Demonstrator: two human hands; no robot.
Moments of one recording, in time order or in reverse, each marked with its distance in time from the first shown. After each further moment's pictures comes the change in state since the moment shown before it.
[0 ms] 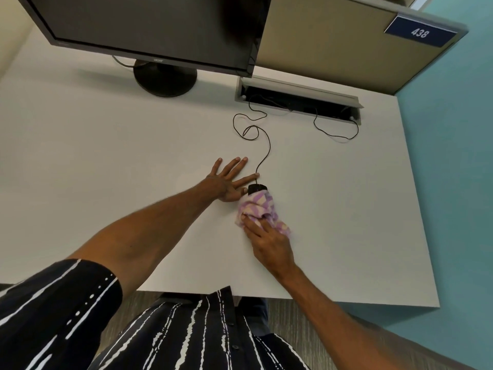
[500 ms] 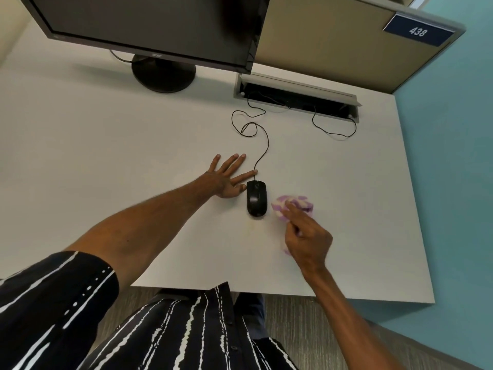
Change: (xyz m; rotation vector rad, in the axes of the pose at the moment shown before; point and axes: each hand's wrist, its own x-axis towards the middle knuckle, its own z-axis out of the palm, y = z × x) left_hand 0.000 -0.001 0.002 0.010 0.004 0.005; right_hand -0.020 0.041 -0.053 0.354 0.356 0.509
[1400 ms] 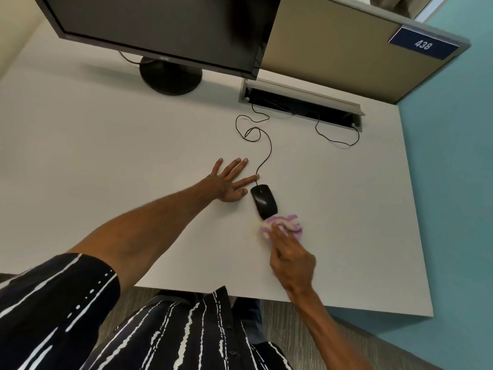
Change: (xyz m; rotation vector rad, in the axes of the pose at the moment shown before) left_hand -0.001 0.002 0.000 -0.026 -0.001 -0.009; right_hand -0.040 0.000 0.020 -0.257 -0.154 -0.169
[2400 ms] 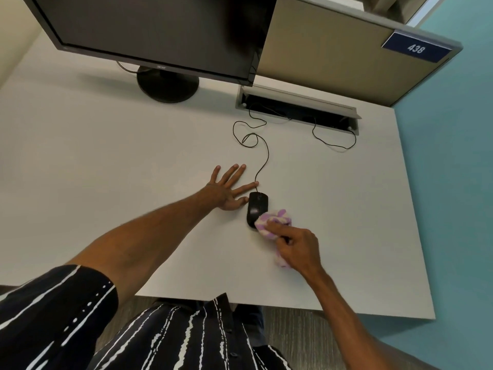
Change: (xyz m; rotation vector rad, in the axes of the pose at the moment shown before) left_hand 0.000 0.005 0.002 0.000 0.008 -0.012; right_hand 0.052 0.017 -0.021 0.271 -0.253 0.209
